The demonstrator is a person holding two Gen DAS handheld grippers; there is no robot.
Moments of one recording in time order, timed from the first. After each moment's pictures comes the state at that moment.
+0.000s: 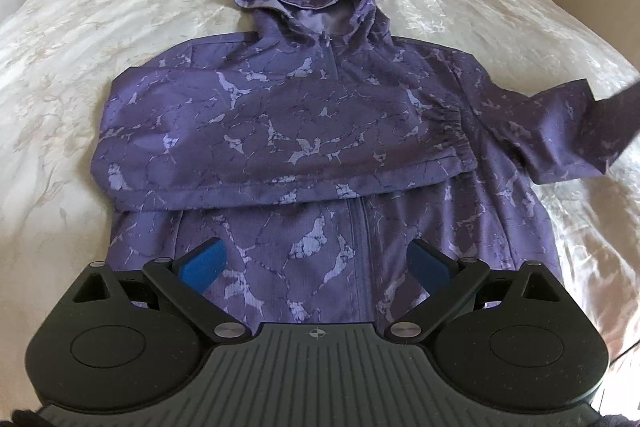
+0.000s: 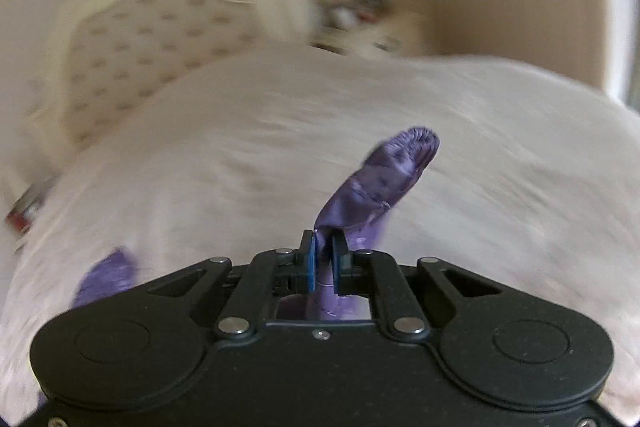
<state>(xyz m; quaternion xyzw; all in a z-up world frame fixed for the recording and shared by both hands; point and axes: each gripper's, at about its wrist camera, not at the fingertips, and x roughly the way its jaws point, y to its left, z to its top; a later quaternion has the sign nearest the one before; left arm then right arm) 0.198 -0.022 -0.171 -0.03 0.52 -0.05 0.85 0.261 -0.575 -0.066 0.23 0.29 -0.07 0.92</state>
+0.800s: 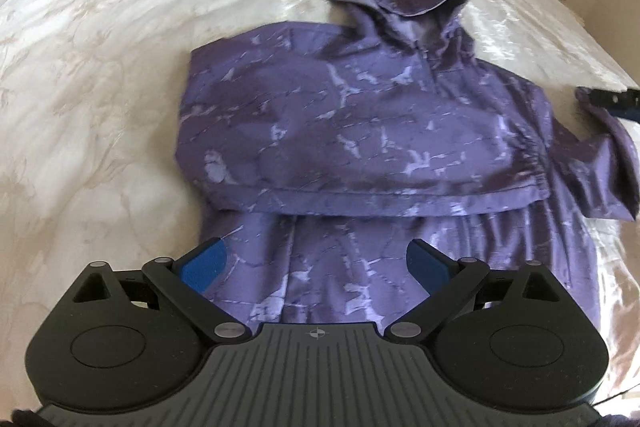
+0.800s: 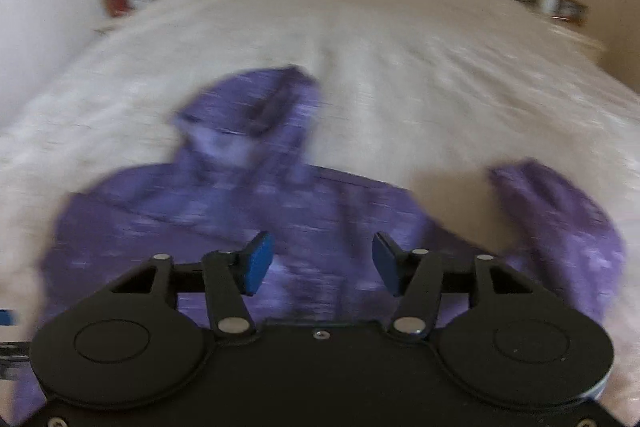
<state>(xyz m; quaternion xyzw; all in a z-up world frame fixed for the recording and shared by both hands) 0.211 0.079 -0.188 -0.08 0.53 -0.01 0.85 0.305 -0.290 -0.106 0.01 0.41 0.08 0.91</state>
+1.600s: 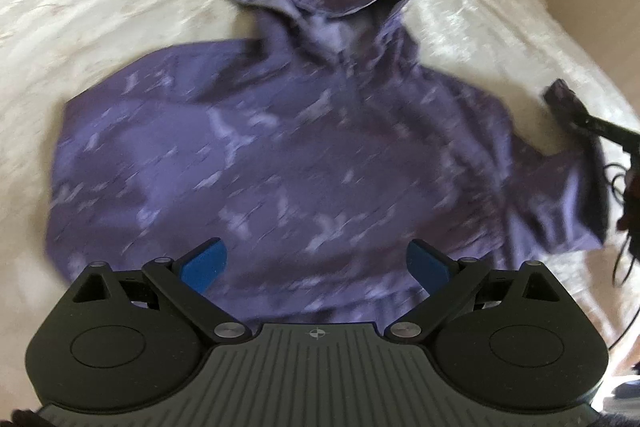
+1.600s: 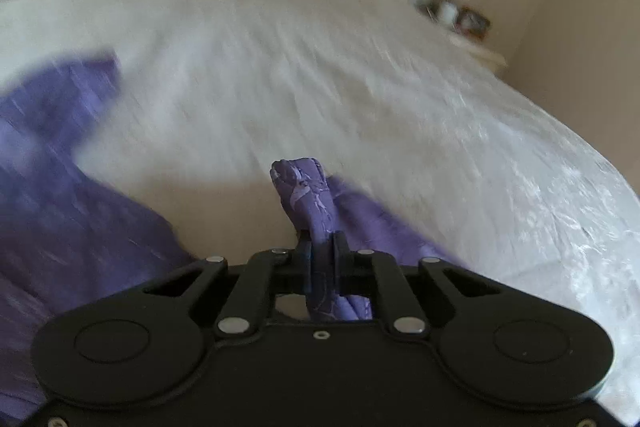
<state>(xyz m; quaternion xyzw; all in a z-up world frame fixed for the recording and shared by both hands) 0.306 0.021 -0.193 -0.10 0.54 -0.10 0.83 0.372 -0.383 -0.149 -0.06 0.38 -0.04 0.92</state>
